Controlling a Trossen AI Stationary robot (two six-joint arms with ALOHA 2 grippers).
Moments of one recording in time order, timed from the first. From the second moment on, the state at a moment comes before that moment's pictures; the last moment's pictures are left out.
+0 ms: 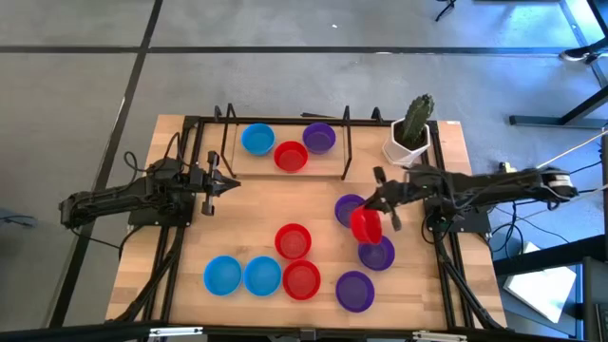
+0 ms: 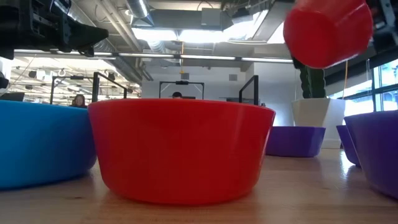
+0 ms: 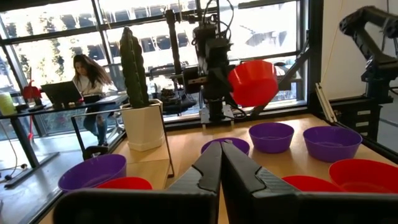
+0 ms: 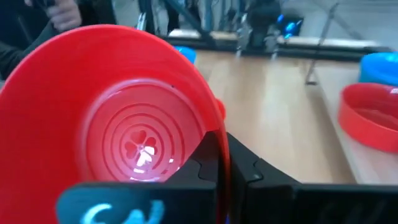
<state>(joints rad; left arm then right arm) 0.28 0.16 0.11 0.13 0.26 0.11 -0.04 0.70 0.32 0.19 -0.26 -0.06</state>
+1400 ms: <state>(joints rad) 0.28 0.16 0.11 0.12 0.26 0.12 -0.25 1.83 1.77 -0.70 0.11 -0.17</state>
